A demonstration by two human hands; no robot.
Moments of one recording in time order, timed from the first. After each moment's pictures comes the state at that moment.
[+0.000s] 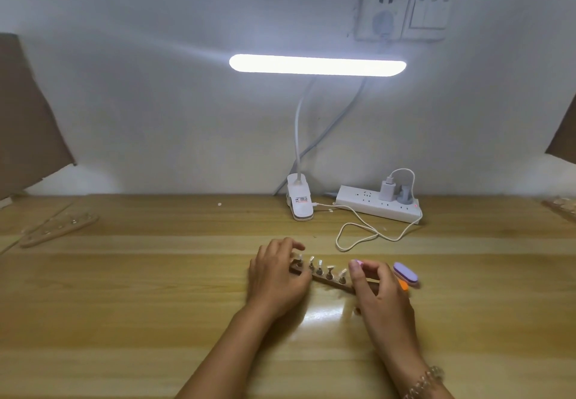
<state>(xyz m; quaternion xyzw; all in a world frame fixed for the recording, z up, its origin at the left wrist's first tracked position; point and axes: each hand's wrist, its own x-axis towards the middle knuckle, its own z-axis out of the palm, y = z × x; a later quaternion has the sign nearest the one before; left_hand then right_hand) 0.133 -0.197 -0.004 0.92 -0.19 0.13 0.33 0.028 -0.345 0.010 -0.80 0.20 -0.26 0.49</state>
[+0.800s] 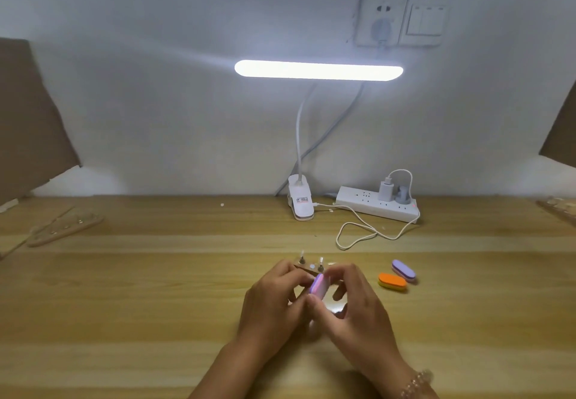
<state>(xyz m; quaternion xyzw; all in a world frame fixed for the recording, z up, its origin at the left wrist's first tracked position) 0.077 -0.170 0.003 0.85 -0.31 0.16 0.39 0.012 -0.317 0.004 -0.87 -0.01 -0.29 0.40</state>
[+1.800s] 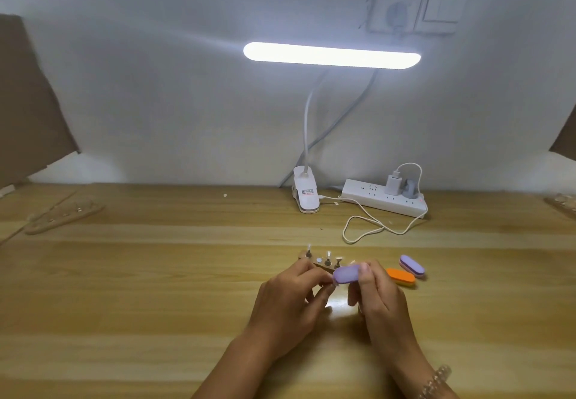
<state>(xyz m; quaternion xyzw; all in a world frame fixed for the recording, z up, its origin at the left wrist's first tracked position) 0.070 -0.173 0.008 0.85 -0.35 0.13 0.37 0.017 -0.326 0.007 -0.80 0.08 -0.25 0.54</state>
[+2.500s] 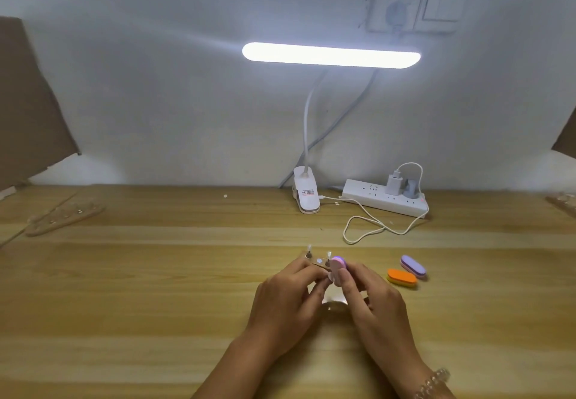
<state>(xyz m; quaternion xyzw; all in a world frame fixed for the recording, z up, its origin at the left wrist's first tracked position) 0.075 -0.173 0.004 0.85 -0.34 0.15 0.37 0.017 -0.322 0.005 -0.86 0.01 -0.30 0.40</state>
